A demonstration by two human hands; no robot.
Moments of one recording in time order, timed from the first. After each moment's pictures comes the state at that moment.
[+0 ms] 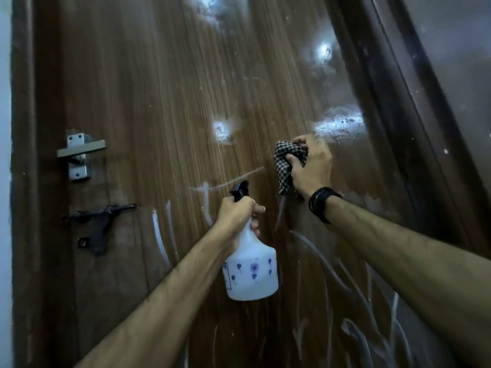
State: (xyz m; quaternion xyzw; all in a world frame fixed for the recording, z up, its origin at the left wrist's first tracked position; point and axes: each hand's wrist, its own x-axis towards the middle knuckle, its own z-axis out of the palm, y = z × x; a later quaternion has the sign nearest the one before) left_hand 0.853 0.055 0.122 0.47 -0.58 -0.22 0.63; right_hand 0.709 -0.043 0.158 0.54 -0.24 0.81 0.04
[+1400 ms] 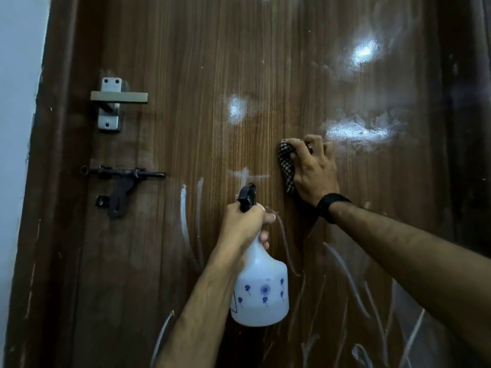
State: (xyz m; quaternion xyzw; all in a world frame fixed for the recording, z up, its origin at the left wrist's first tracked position) left_hand 0.911 0.080 0.109 0.41 -0.50 -0.31 0.70; right_hand 0.783 -0.084 0.187 0.68 -0.24 0.62 0.32
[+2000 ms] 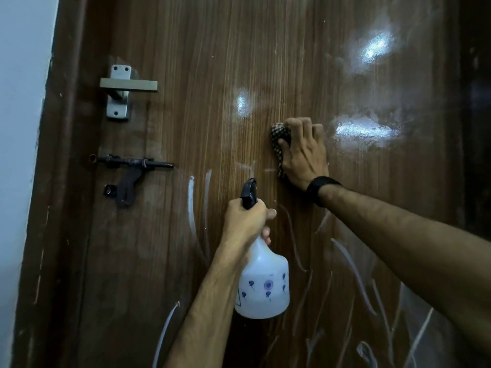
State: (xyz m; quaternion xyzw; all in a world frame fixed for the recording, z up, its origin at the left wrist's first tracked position) left_hand 0.921 0.072 0.100 0.42 -0.48 -0.27 0.72; right_hand 0.821 -0.071 0.210 0.69 -0.20 0.61 0.33
